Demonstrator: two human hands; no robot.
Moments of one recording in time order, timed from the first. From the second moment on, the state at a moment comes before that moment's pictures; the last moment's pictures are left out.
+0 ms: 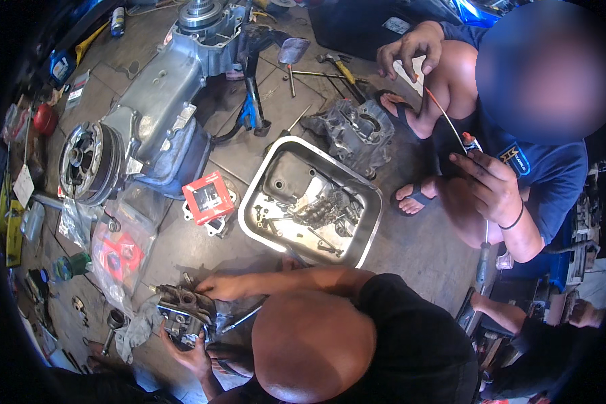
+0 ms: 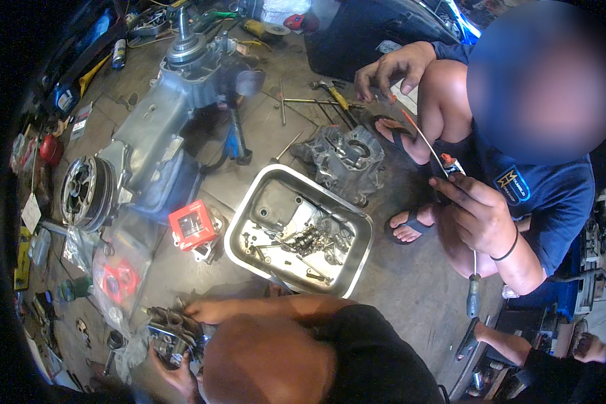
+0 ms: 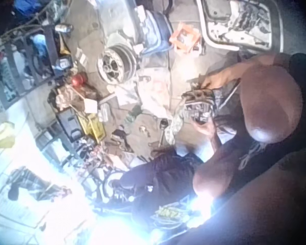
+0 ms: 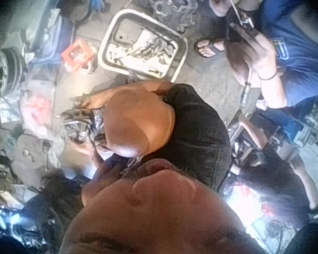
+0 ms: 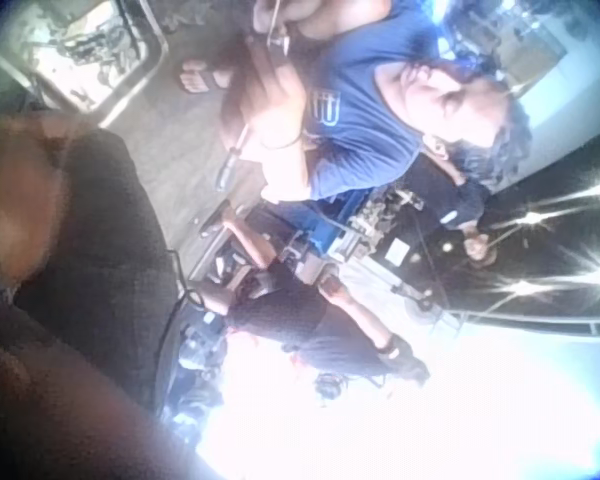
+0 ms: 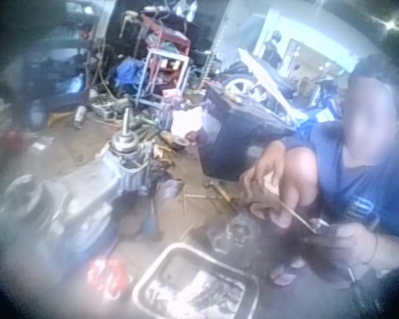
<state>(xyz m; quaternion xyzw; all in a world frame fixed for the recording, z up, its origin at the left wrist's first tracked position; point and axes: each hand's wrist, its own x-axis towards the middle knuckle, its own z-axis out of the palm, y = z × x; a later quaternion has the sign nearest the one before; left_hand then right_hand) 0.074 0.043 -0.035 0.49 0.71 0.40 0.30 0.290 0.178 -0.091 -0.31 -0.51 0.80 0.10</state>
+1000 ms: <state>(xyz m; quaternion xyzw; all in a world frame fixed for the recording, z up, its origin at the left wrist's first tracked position) 0.055 0.004 -0.049 0.08 0.51 0.67 0.53 0.288 0.178 -0.085 -0.39 -0.37 0.81 0.22</state>
